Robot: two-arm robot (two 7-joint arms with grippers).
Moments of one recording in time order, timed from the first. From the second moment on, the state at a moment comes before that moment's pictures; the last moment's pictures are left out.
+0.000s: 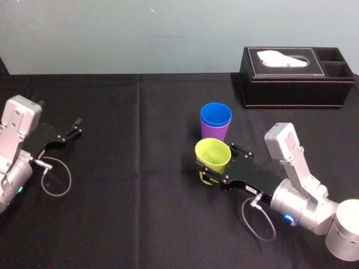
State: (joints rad) left arm -0.20 0.60 0.45 -1.41 -0.25 -0.12 0.03; right arm 0.10 0.44 -0.38 -1.49 0.31 -0.08 0.48
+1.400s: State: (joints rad) left arm -0.20 0.60 0.45 -1.41 -0.25 -0.12 0.03; right arm 0.26 0.48 -0.33 -1.56 0.47 0.09 0.46
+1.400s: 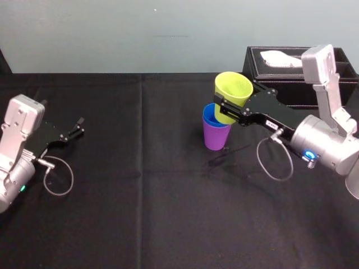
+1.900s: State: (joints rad) left arm -0.20 0.60 0.45 -1.41 -0.25 -0.12 0.03; right arm 0.34 0.44 -0.36 -1.46 0.46 0.08 0.45
